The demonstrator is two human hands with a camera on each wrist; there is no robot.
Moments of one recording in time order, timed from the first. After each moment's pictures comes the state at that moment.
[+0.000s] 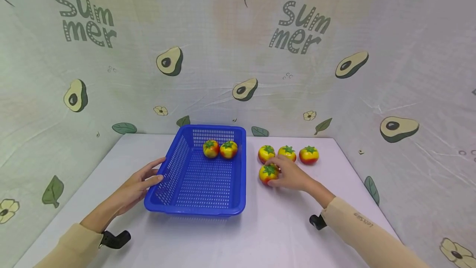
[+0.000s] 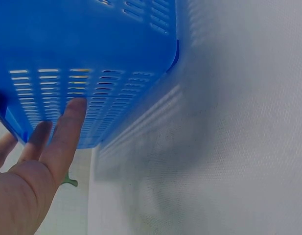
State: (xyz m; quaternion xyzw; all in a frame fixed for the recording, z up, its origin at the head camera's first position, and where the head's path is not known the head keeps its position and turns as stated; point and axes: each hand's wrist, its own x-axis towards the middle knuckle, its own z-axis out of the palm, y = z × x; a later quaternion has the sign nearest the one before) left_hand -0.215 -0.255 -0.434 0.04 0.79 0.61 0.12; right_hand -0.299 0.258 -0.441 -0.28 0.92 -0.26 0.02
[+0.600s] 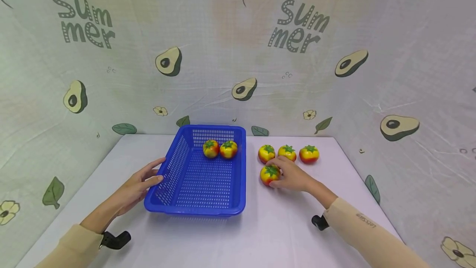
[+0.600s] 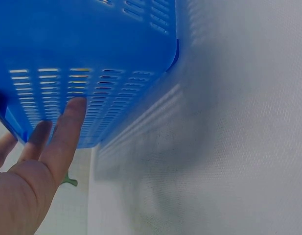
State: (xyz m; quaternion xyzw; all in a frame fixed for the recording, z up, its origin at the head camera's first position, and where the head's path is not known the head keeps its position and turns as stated) left_hand -0.216 -0.254 -0.435 0.04 0.79 0.60 0.12; right_hand -0.295 0.263 -0.440 -0.28 0.92 -0.26 0.03
